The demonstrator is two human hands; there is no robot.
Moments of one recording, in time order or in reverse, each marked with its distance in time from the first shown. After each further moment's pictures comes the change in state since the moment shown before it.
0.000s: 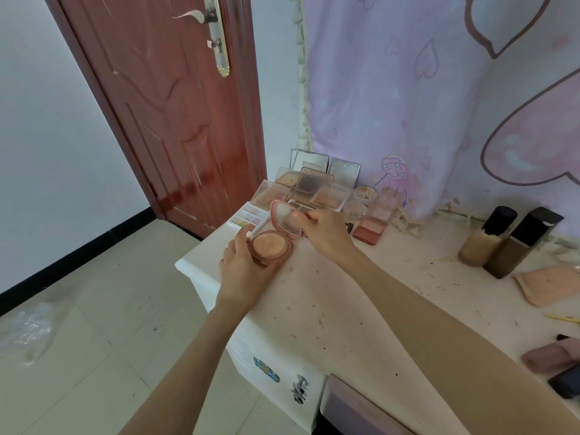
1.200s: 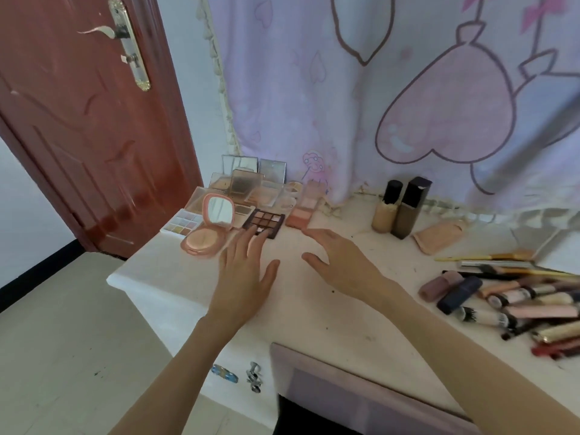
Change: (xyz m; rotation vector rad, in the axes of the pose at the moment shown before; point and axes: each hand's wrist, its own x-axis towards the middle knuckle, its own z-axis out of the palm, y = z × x) left_hand -0.051 0.047 0.031 0.249 -0.125 0.562; right_hand -0.120 0.040 -0.086 -0.381 -0.053 -0.048
